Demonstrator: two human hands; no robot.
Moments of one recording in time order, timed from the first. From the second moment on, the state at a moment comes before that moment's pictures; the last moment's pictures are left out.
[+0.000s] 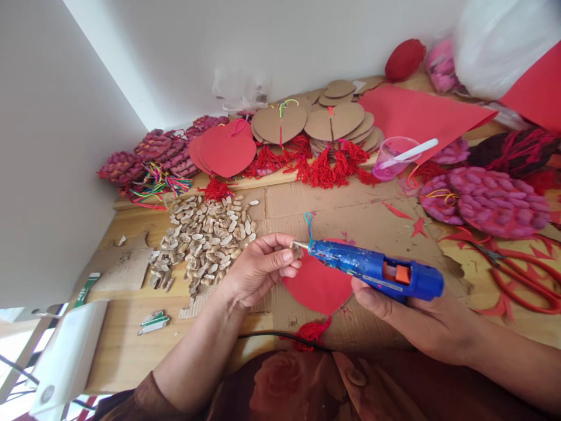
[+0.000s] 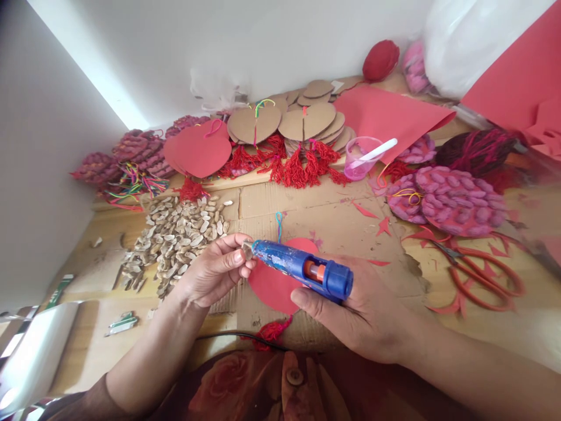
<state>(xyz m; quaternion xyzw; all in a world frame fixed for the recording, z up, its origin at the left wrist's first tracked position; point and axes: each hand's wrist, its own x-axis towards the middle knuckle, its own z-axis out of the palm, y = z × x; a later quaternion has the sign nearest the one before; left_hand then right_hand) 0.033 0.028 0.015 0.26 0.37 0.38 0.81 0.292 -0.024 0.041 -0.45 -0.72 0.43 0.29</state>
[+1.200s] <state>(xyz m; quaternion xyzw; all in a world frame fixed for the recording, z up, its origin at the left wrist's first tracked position) 0.031 0.029 0.015 0.29 0.37 0.39 0.79 0.292 -0.022 0.042 -0.45 -0.73 0.42 0.29</state>
